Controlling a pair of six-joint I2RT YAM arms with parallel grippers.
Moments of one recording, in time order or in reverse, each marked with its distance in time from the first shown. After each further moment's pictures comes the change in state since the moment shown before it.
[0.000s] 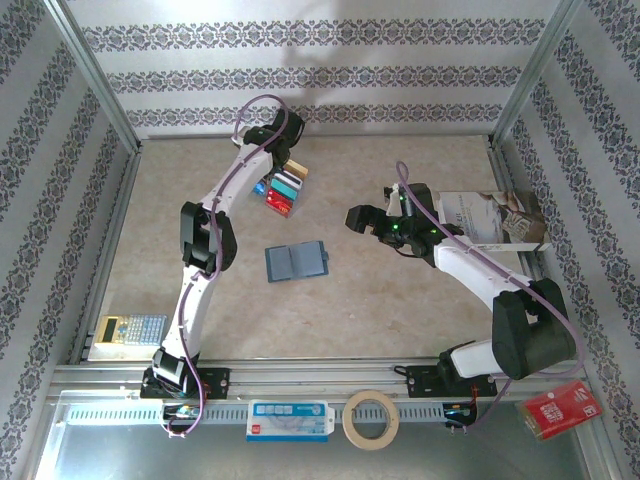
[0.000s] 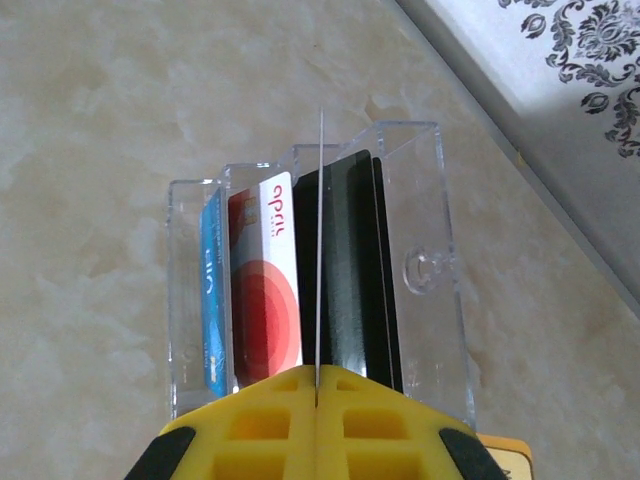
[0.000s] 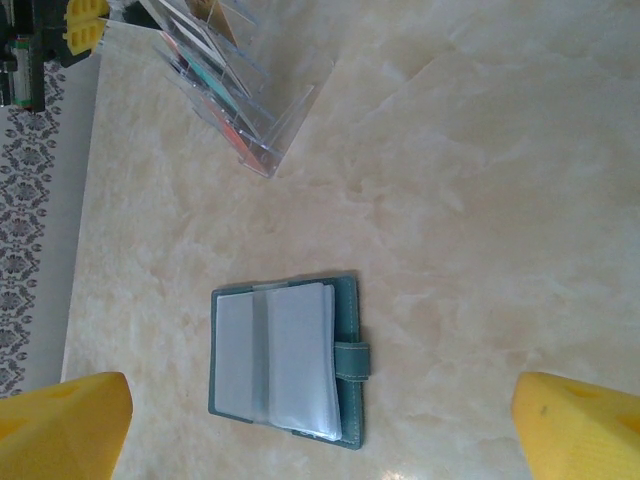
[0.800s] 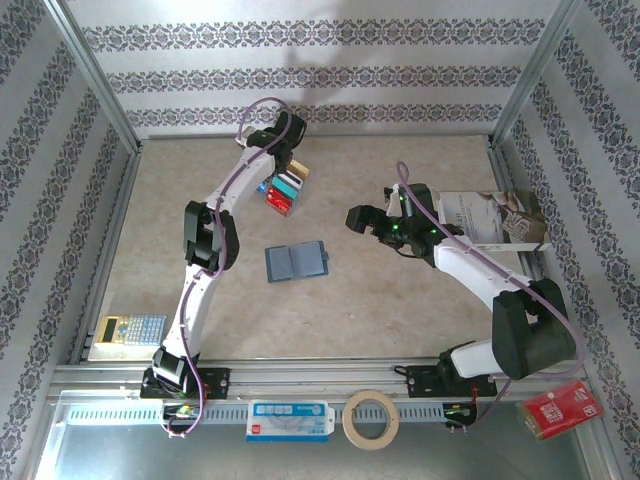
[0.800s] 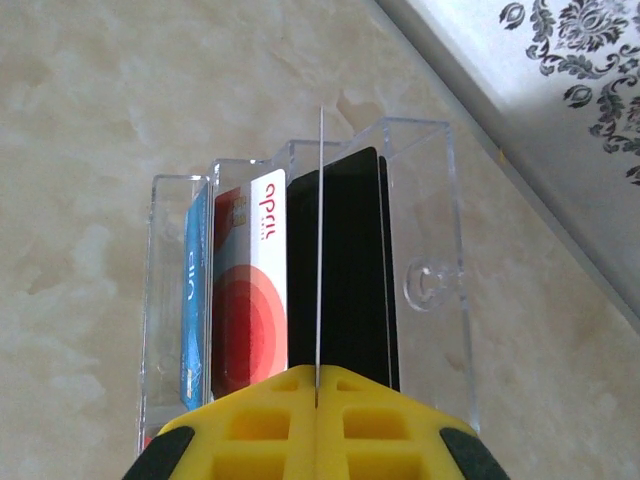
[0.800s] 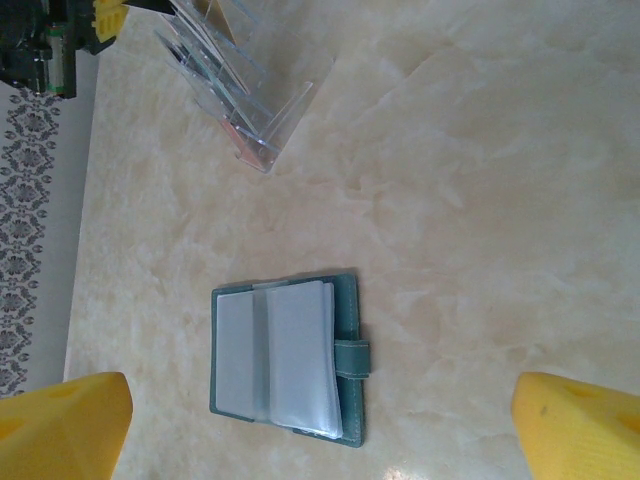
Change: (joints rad) left arm 0.002 0.041 0.000 0.076 0.000 0.022; right arm 0.000 0.000 0.000 -0.002 -0.001 0.008
